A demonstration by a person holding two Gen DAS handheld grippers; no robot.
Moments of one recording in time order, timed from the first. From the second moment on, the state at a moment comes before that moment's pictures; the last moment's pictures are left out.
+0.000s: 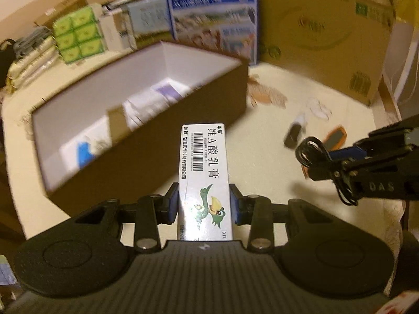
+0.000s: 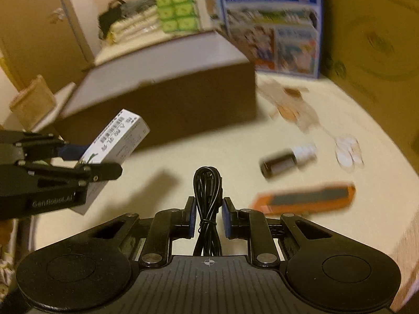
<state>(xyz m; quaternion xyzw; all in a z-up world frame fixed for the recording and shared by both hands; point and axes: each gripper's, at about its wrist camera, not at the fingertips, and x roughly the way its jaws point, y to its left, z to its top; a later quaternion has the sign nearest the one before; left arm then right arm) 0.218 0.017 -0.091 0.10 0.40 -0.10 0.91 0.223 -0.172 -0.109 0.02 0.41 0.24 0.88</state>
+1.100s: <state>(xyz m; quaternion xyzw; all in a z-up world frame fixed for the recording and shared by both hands) 0.385 0.143 -0.073 0.08 0.40 0.03 0.91 0.433 -0.083 -0.079 -0.01 0.38 0.25 0.89</state>
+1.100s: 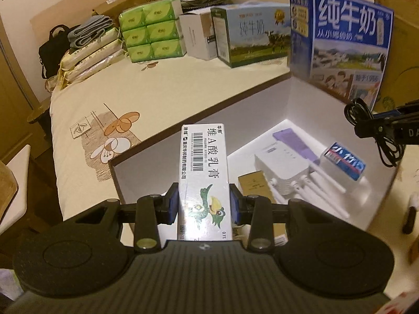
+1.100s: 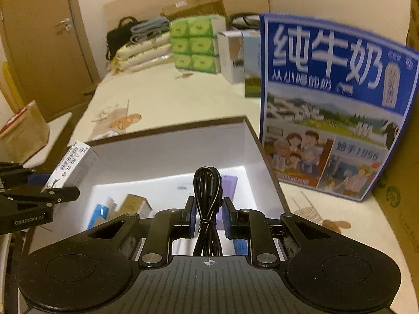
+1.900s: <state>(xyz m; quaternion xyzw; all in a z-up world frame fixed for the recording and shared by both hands) 0.411 0.147 -0.094 0.09 0.40 0.04 0.91 0.437 -0.073 -0.101 -0.03 0.38 0.25 0.89</state>
